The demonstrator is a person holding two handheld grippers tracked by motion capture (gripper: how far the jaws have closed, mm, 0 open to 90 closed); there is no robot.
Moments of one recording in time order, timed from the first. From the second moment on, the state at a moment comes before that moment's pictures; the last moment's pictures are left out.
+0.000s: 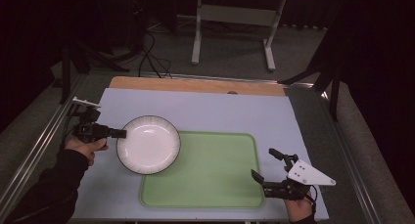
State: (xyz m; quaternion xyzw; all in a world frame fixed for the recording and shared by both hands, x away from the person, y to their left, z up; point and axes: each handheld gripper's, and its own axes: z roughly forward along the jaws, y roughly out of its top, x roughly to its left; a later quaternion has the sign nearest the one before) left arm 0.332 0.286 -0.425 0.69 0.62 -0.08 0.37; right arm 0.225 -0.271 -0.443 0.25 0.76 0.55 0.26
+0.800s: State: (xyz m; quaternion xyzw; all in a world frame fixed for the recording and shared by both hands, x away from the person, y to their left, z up) left arm 0.353 0.206 -0.410 0.73 0.56 -0.10 0.37; right arm 0.224 -0.272 -0.442 0.25 0.75 0.55 0.26
